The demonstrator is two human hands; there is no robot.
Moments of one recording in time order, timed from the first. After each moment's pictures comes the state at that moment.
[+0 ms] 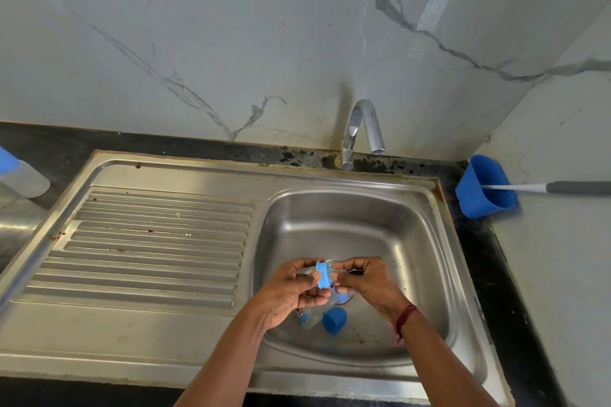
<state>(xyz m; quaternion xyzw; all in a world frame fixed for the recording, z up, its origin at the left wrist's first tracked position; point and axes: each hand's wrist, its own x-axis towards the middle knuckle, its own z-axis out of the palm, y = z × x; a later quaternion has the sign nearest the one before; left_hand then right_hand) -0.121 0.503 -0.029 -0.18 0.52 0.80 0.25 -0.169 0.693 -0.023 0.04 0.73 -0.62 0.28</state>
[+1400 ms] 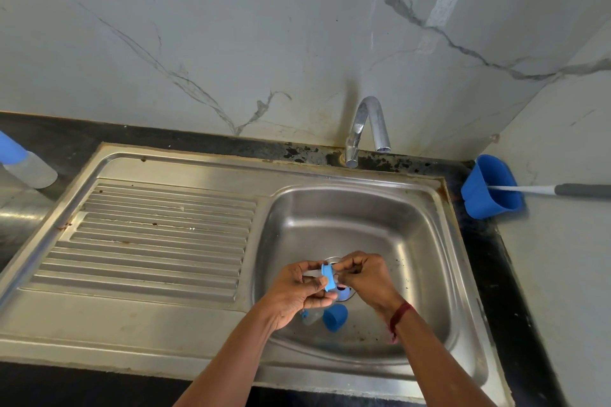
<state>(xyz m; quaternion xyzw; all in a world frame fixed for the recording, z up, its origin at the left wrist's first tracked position) -0.116 0.516 -0.038 -0.19 0.54 0.79 0.23 -0.170 0.684 -0.022 0.04 0.81 -0.54 0.22</state>
